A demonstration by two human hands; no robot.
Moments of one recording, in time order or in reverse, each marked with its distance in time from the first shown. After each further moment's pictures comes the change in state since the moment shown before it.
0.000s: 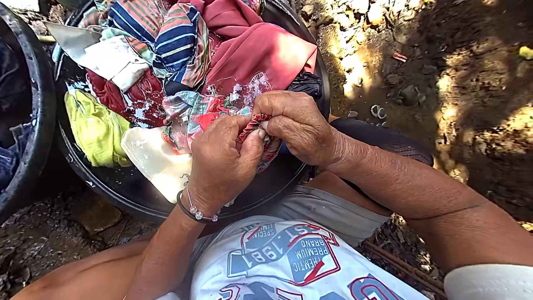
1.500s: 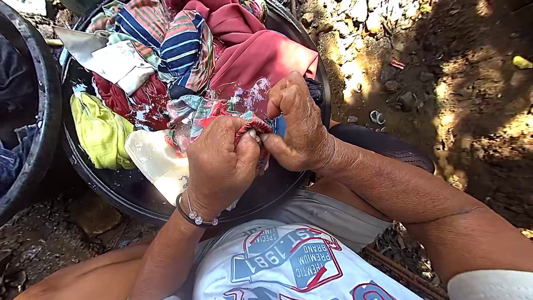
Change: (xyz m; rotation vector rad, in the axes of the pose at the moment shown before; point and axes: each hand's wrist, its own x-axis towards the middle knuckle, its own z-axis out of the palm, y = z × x) left_hand 0.004 -0.001 -0.007 0.077 0.083 0.053; right_hand -0.001 0.014 0.010 -0.388 0.184 -0.234
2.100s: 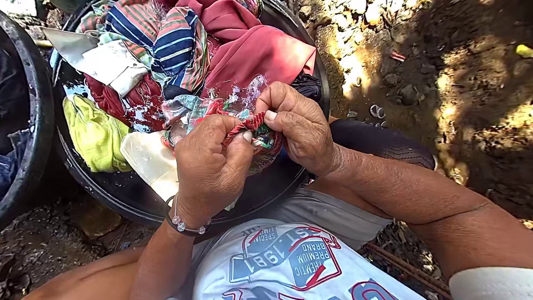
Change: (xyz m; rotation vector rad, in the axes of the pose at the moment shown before) left_hand 0.004 0.003 -0.009 -0.268 -0.047 -0.103; right_hand 0.005 -0.019 -0.002 0.748 0.013 0.444
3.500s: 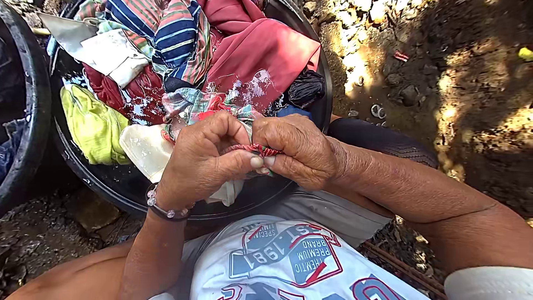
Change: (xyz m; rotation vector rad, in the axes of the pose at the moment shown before) left_hand 0.001 -0.016 -0.025 -0.516 -0.358 -0.220; right_hand -0.006 -0.005 -0.005 -0.303 -0.341 -0.411
